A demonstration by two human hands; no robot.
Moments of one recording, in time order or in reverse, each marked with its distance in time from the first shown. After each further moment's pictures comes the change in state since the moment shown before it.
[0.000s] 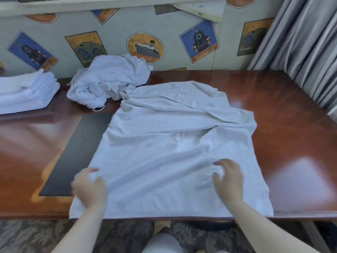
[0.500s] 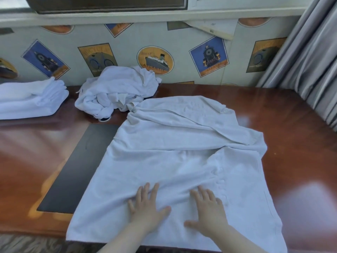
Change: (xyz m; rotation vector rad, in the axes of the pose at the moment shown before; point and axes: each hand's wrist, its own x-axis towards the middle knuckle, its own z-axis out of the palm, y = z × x) left_hand -0.066 0.023 0.081 0.700 -0.827 0.274; right_hand -0.008 -0.026 0.056 -0.512 -0.703 -0.180
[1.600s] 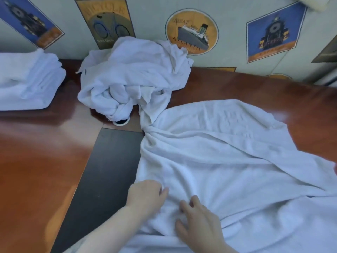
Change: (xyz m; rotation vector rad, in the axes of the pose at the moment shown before) left_hand 0.167 -0.094 -0.146 0.101 0.010 0.155; right_hand 0.142 -0.179 -0.050 0.032 0.013 -0.121
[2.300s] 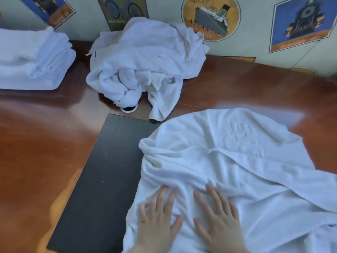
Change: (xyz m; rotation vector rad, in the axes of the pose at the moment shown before) left_hand -0.065 0.026 0.089 -0.129 0.411 0.083; right_hand -0.014 0.067 0.035 0.007 0.322 -0.193
